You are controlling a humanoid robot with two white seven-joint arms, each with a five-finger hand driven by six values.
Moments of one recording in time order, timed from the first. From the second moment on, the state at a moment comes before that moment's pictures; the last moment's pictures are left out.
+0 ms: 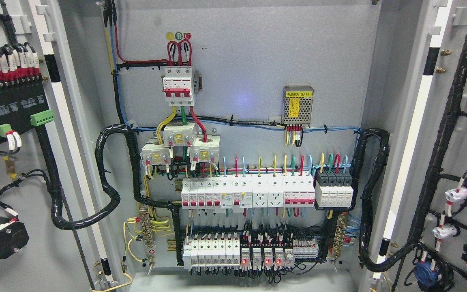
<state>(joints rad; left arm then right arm) 0.35 0.42 0.30 -1.91 0.70 -0.59 0.00 0.46 -0.44 -0.41 -1.97 -0.84 -0.50 0.32</state>
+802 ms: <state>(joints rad) 0.32 0.46 0.33 -1.83 0.73 -0.59 0.00 0.49 -0.44 -0.41 -2.00 -0.86 -0.51 0.31</state>
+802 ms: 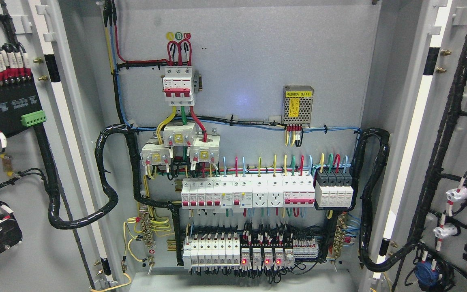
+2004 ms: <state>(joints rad) 0.28 0.49 0.34 -1.76 0.75 -0.59 0.00 0.50 -0.47 -0.37 -2.06 -0.87 -0.51 0.32</state>
